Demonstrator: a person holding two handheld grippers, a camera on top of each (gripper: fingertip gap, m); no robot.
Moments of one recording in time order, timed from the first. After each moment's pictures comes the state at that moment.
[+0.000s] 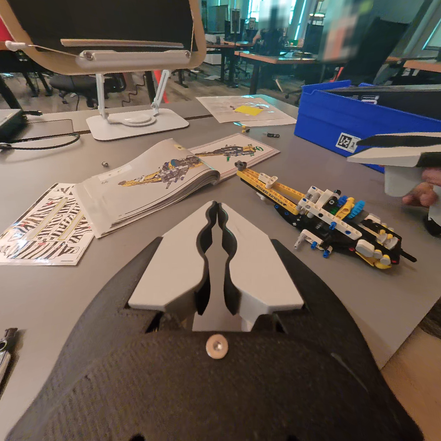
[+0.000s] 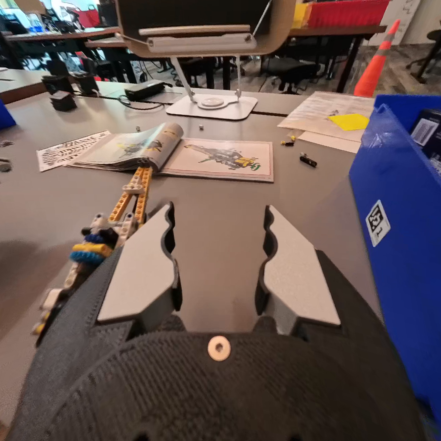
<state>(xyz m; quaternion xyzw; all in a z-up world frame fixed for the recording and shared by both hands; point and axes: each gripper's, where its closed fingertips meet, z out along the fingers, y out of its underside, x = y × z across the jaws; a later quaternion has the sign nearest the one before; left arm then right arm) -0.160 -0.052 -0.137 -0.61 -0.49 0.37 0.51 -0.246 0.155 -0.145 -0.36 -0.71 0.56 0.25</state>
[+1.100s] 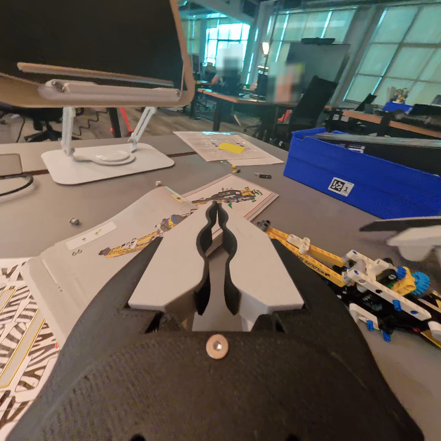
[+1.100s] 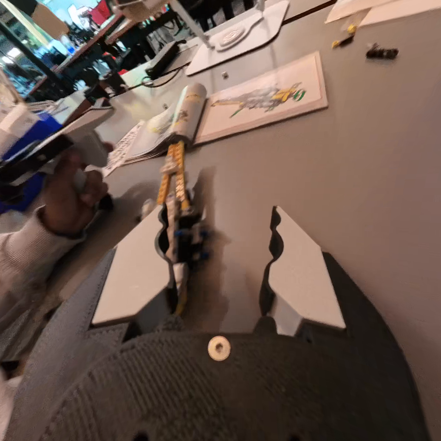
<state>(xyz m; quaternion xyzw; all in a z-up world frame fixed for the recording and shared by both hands) -0.258 -0.061 -0.120 -0.59 -0.44 0.32 0.60 -0.220 0.133 -0.173 -0.46 -0.70 0.54 0.06</state>
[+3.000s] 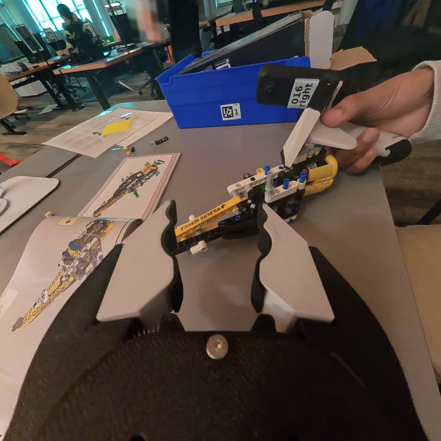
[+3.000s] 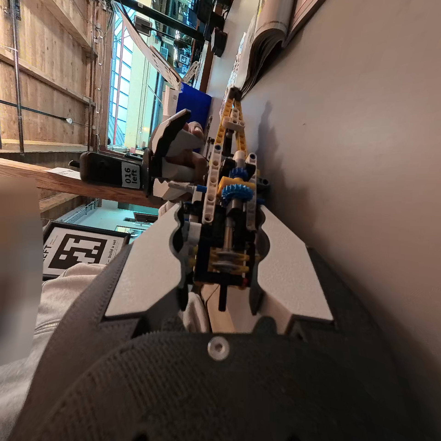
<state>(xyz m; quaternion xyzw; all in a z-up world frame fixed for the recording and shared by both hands) -0.183 0.019 -0.145 -0.77 -0.20 0.25 0.55 -0.164 0.074 -0.175 -0.45 -0.61 0.52 -0.39</state>
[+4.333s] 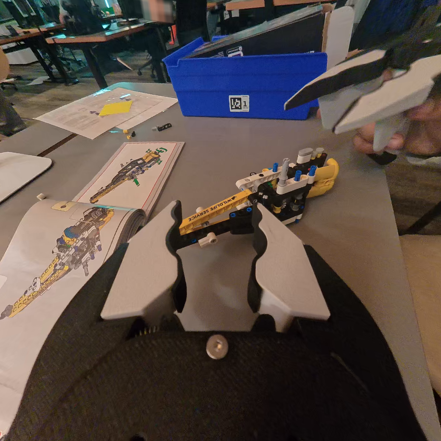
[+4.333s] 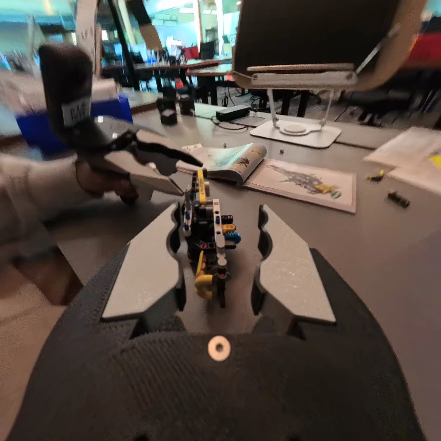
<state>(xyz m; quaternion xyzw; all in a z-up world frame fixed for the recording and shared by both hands) -0.192 0.016 -0.151 -0.78 -0.24 0.22 0.54 -0.174 0.108 -0.118 -0.24 -0.72 0.63 0.16</state>
